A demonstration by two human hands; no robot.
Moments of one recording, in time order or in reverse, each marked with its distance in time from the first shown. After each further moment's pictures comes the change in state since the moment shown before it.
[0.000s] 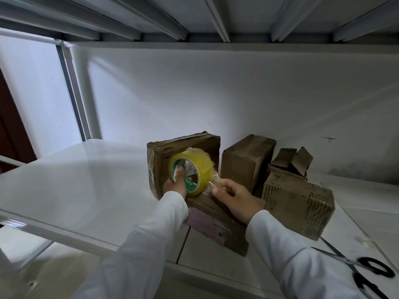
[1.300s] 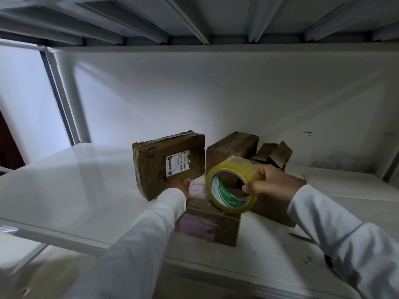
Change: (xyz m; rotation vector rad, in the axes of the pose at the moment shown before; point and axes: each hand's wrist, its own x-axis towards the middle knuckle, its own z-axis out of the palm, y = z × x) left_hand -0.005 -0.006 0.030 0.842 -0.195 0.208; right_hand -0.042 -0.006 -0.103 -0.012 -0.073 -0.092
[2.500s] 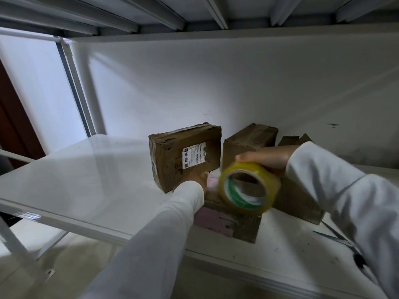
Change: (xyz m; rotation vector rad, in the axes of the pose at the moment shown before) left_hand 0.006 -0.003 0.001 0.008 0.030 0.044; right_hand 0.045 -0.052 0.016 -0.319 -0.214 0.487
